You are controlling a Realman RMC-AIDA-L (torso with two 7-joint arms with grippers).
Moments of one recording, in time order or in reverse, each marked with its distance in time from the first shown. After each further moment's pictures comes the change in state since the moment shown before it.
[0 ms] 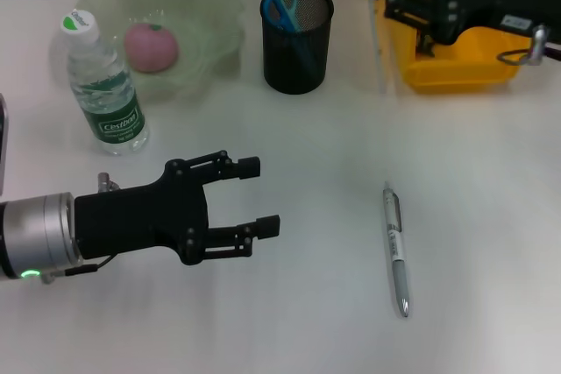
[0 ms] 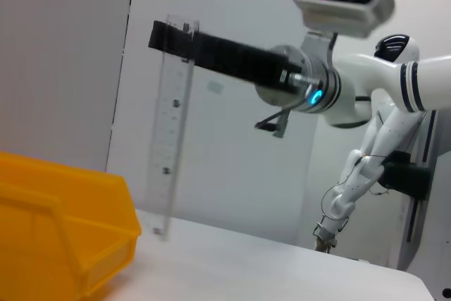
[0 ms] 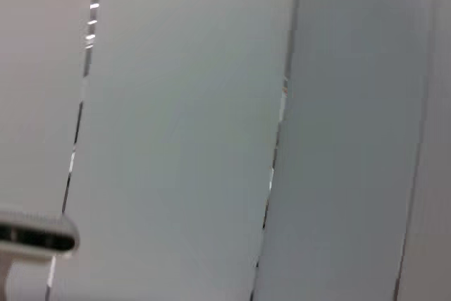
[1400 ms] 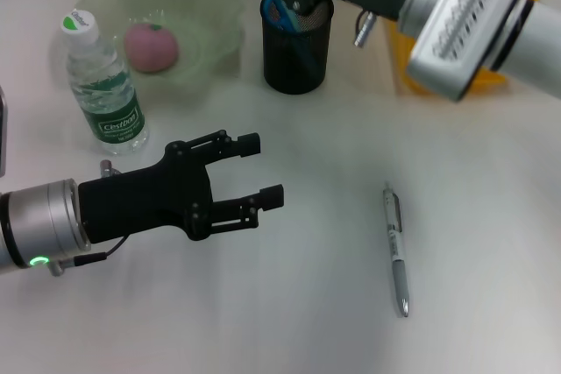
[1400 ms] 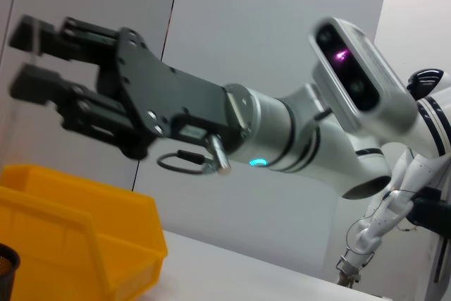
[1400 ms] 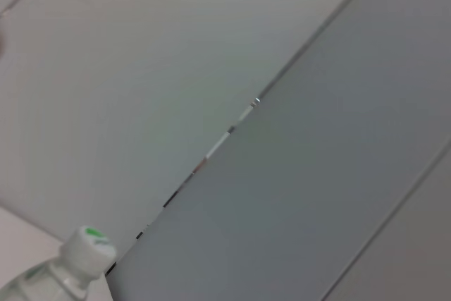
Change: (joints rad) left arm 0.004 -0.022 -0.069 0.008 0.000 -0.020 -0.058; right arm 0.285 0.011 -0.324 0.561 0.554 0.426 -0.925
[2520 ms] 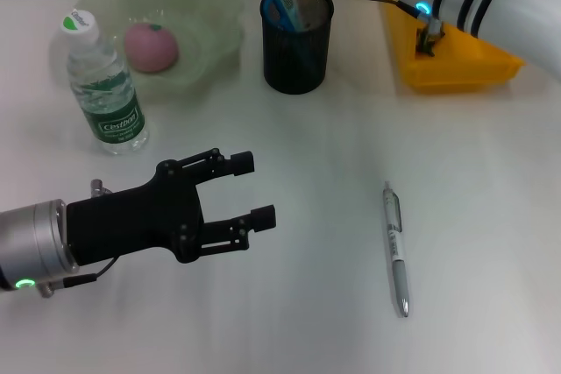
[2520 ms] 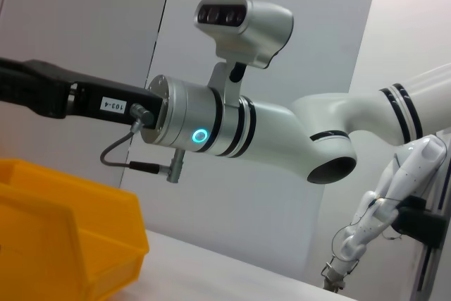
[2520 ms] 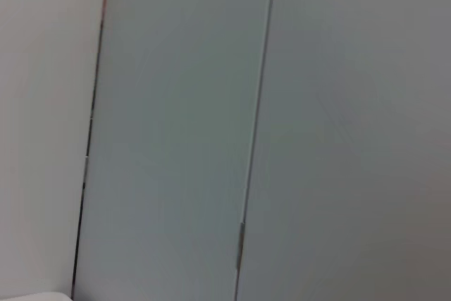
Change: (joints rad) left arm 0.039 0.004 0.010 0.000 0.006 0.049 0.000; right arm 0.066 -0.001 0.001 0.020 0.096 0.259 0.556
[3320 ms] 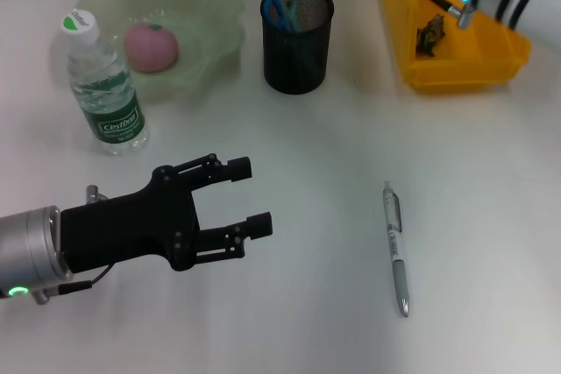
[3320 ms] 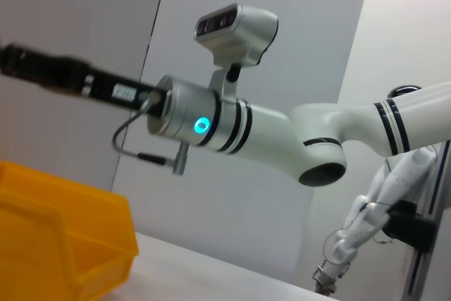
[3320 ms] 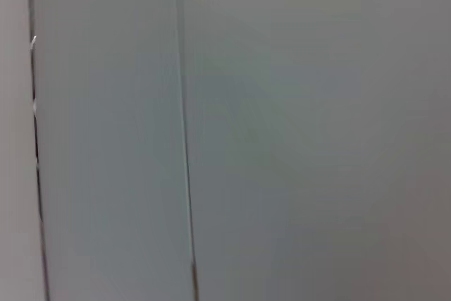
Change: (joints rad) left arm 0.013 0.004 0.001 0.000 0.009 0.029 0.002; right arm -0.130 -0.011 -0.012 -0.184 -0.008 -0.028 0.299
